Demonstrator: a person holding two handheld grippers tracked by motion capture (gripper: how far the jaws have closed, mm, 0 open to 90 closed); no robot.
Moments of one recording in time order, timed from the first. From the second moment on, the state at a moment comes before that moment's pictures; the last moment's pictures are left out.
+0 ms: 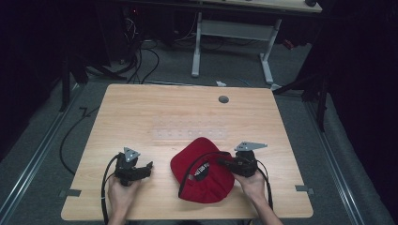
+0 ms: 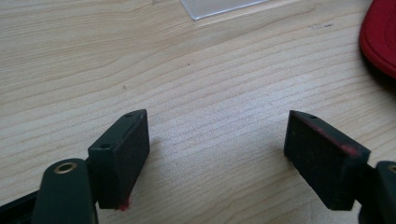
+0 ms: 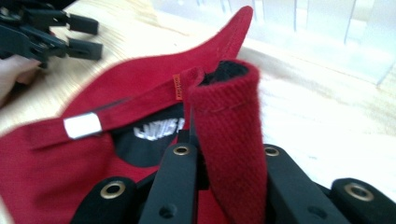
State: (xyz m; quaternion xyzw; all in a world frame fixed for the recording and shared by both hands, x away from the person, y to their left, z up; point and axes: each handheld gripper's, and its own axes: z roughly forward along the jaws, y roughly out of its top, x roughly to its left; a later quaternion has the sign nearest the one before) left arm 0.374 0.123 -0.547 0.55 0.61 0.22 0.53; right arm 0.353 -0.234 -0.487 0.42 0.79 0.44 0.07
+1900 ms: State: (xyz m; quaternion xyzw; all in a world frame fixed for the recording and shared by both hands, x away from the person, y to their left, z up) left arm 0.328 0.038 -0.514 0.64 0.47 0.16 0.59; right arm 0.359 -0.208 -0.404 0.42 0.77 0.47 0.08
